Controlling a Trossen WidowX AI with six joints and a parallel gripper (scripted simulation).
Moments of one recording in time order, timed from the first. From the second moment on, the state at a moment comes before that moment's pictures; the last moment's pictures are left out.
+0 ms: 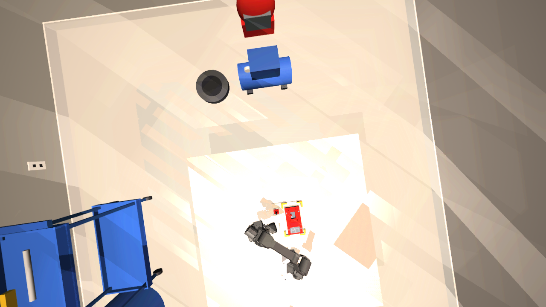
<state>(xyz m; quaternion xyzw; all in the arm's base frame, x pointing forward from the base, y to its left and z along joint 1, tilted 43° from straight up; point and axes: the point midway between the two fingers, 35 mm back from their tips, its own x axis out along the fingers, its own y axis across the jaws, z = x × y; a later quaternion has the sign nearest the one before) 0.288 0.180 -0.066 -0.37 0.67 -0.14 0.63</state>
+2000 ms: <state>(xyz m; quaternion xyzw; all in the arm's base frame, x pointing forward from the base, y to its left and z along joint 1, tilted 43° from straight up) 0.287 0.182 -0.063 -0.72 0.54 0.41 0.14</state>
